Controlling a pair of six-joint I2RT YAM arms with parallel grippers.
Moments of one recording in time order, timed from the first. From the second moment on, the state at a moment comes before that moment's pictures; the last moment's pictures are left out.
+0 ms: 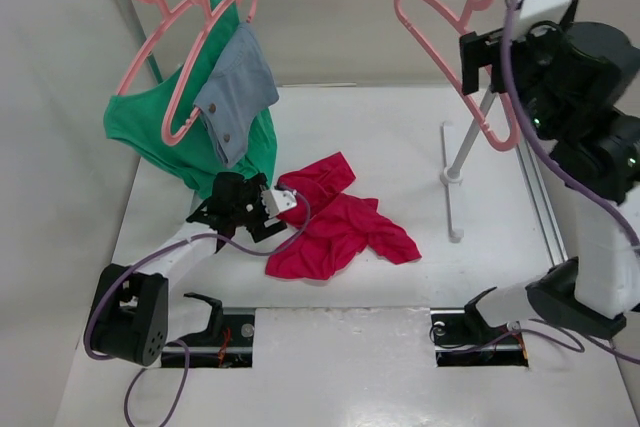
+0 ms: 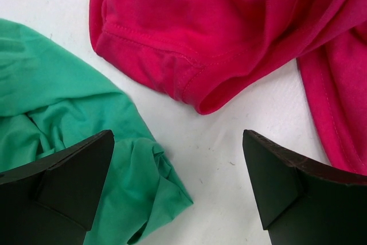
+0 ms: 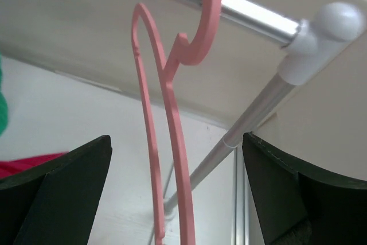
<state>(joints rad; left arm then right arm) -0.28 1.19 0.50 -0.07 0.38 0.86 0.56 1.40 2.38 -0.97 0.43 -0.30</state>
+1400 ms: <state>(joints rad) -0.33 1.28 0.61 -0.18 0.41 1.06 0.52 1.26 1.76 -0.79 -0.20 -0.42</state>
